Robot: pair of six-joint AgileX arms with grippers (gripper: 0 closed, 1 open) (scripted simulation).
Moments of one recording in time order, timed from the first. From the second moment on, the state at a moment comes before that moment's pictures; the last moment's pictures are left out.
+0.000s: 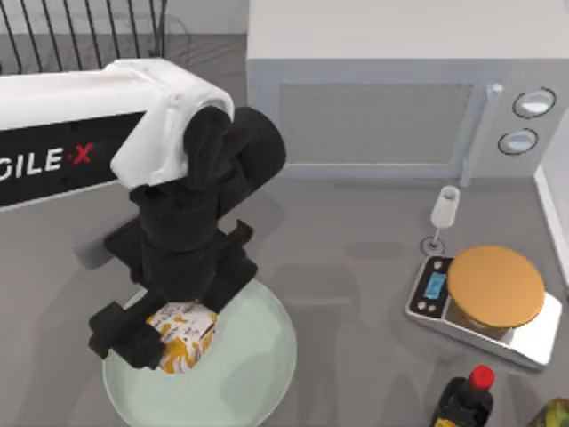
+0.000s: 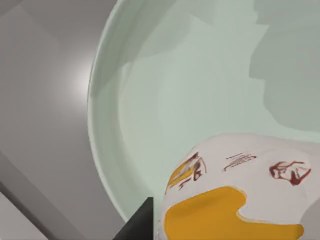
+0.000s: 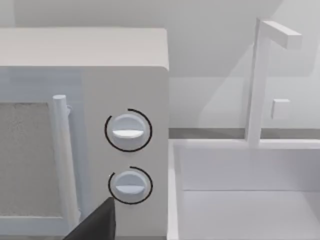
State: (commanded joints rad) left arm -0.68 1.80 1.26 -1.21 -0.01 -1.53; right arm 0.00 0.00 0.00 0.00 0.00 0.00
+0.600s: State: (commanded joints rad) left arm -0.69 1.75 1.23 -1.11 -0.02 -2.18; right arm 0.00 0.00 0.00 0.00 0.00 0.00
